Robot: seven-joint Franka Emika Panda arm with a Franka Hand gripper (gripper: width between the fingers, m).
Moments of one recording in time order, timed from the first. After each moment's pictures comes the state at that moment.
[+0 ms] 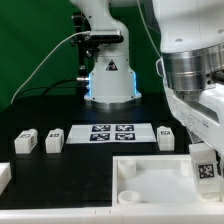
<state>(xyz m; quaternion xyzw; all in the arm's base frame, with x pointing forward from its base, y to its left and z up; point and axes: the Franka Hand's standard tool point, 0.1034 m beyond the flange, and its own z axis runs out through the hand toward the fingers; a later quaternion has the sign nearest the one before) 0.628 0.123 0.078 -0.84 0.53 0.04 0.07</state>
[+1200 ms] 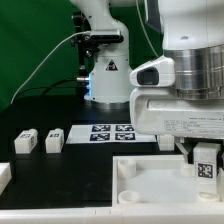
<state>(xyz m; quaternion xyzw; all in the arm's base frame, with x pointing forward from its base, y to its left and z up) 0.628 0.115 0.076 -0.96 0.28 0.02 0.06</state>
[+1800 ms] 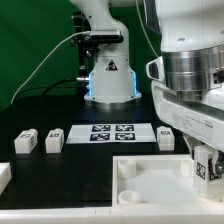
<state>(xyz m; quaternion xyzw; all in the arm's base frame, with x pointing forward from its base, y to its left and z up) 0.630 0.116 0.074 -0.74 0.66 0.04 0.07</state>
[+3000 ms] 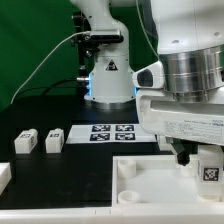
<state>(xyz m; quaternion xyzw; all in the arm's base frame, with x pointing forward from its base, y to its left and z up) 0.632 0.113 0.072 -0.93 0.36 0.00 0.08</state>
